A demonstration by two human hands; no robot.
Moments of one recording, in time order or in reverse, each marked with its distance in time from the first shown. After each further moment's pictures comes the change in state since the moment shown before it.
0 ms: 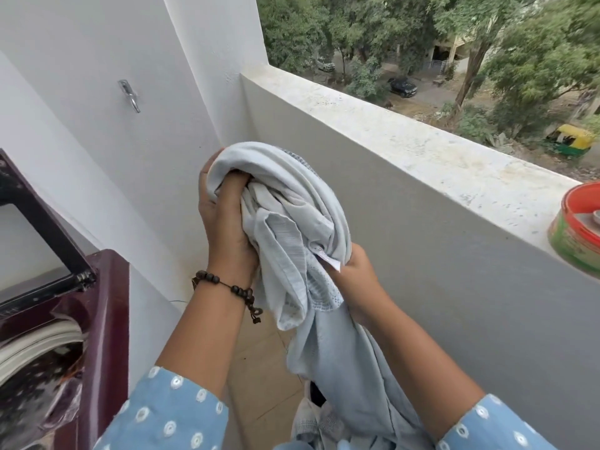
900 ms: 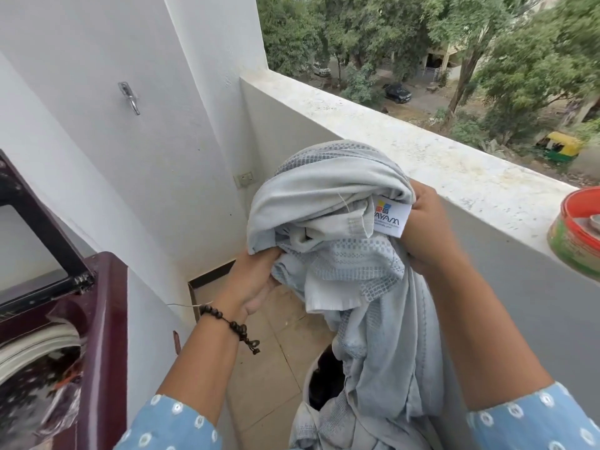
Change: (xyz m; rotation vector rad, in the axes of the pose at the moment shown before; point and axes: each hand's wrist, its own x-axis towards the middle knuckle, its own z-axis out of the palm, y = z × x) left_hand -0.023 -0.042 -0.044 0.264 -0.291 -0.530; right_hand 0.017 -0.079 -0.048 -0.143 0.097 -0.262
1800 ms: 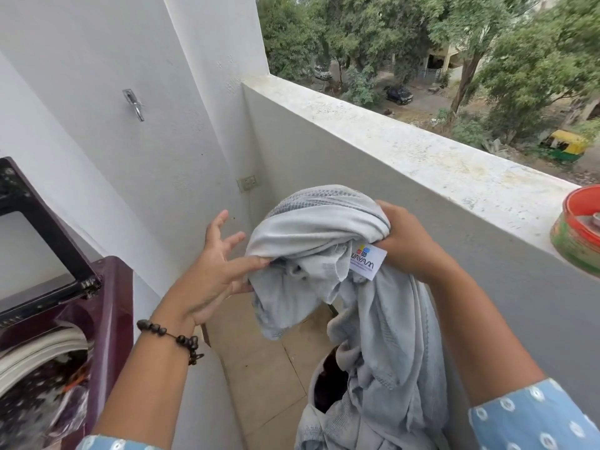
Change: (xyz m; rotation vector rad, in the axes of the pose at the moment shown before) left_hand -0.026 0.035 -0.047 0.197 -0.047 -0.032; right_hand -0.001 0.019 -0.001 -0.451 -0.222 0.031
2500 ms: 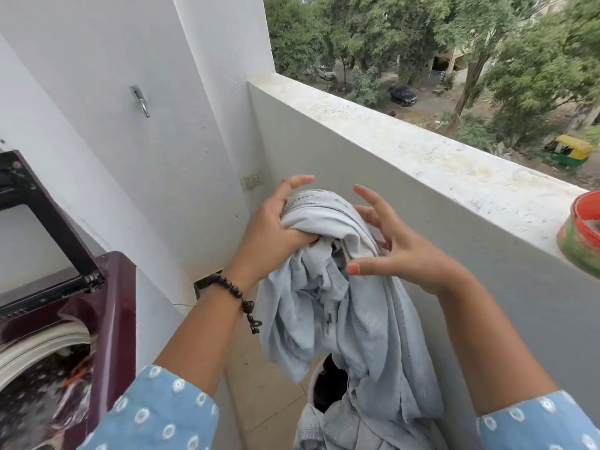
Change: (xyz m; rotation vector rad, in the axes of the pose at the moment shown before) left_hand 0.027 0.029 0.057 0.361 0.016 0.510; right_hand -0.009 0.005 0.002 0.174 -0.260 0.037
